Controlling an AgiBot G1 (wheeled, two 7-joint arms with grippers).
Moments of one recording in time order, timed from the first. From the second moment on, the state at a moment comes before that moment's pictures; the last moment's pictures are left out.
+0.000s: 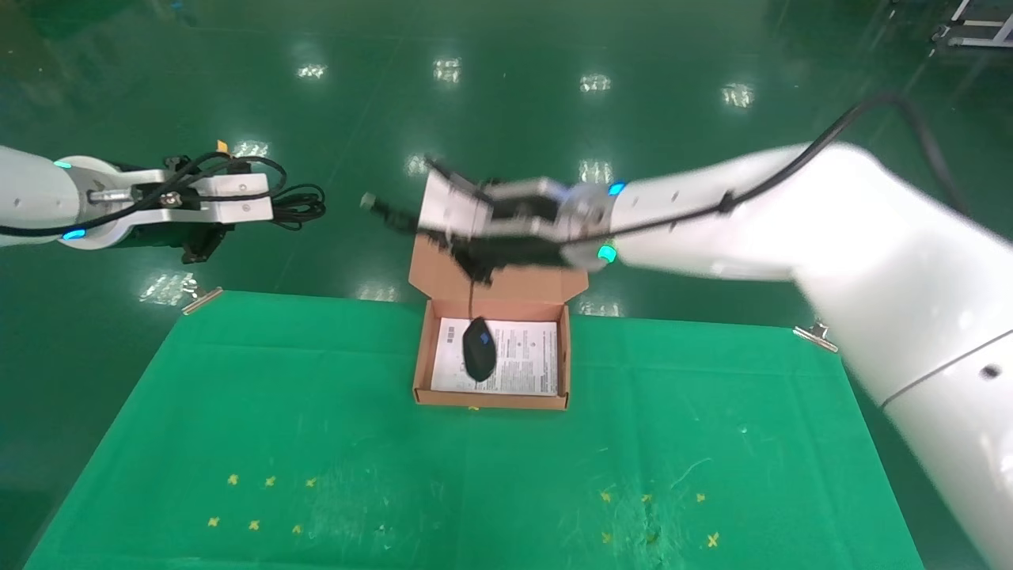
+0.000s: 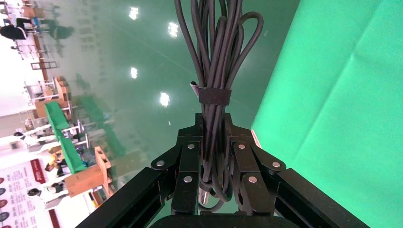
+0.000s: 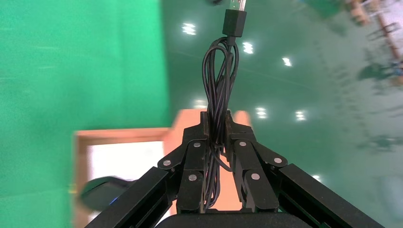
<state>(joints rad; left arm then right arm) -1.77 0.96 0.97 -1.07 2.36 1.01 -0.54 1.73 -1.37 -0.91 0.74 -1.69 -0.79 0.10</state>
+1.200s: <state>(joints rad) -1.74 0.93 0.98 -1.15 2.41 1.04 -0.62 1.67 -1.37 -1.29 0.55 -1.30 -0.57 0.15</state>
